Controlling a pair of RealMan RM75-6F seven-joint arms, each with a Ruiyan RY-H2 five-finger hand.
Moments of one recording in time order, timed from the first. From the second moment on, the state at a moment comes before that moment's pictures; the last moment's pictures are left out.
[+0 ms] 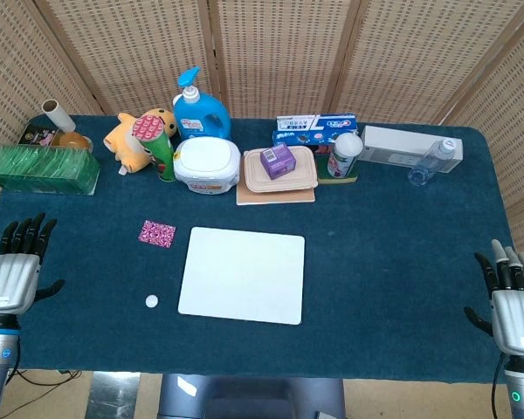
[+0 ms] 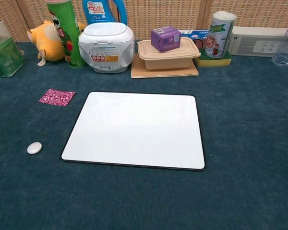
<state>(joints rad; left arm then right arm) -0.28 -1.19 0.02 -1.64 1.32 1.50 0.31 0.04 -1.21 0.10 -1.50 -1.51 1.59 -0.22</state>
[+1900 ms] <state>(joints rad) -0.78 -1.53 -0.15 -1.17 0.95 0.76 0.40 0.07 -1.21 0.12 -1.50 -1.39 1.48 -0.23</state>
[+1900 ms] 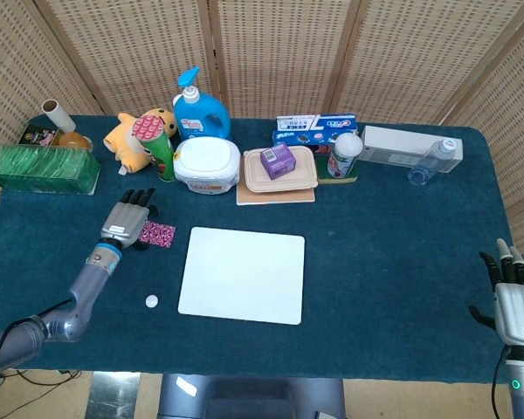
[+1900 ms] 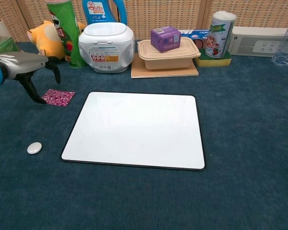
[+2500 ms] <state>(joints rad) -0.80 -1.57 -0.14 -1.13 0.90 0.74 0.42 0.07 -1.20 0.12 -1.51 -1.39 1.48 -0.21</state>
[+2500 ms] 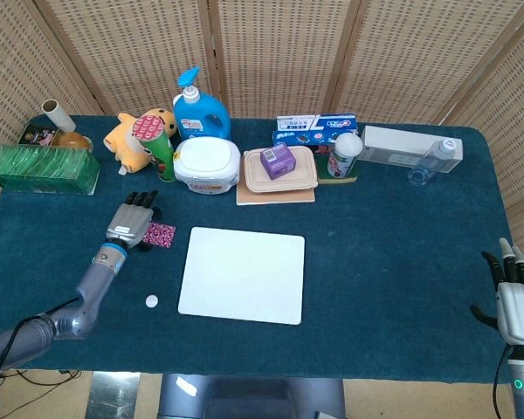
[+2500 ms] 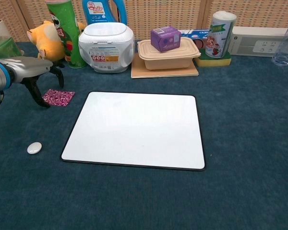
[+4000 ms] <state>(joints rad) -0.84 -1.54 -0.11 -1.18 0.78 0.74 0.47 0.07 -1.20 0.12 -1.51 -1.39 1.49 -0.21</state>
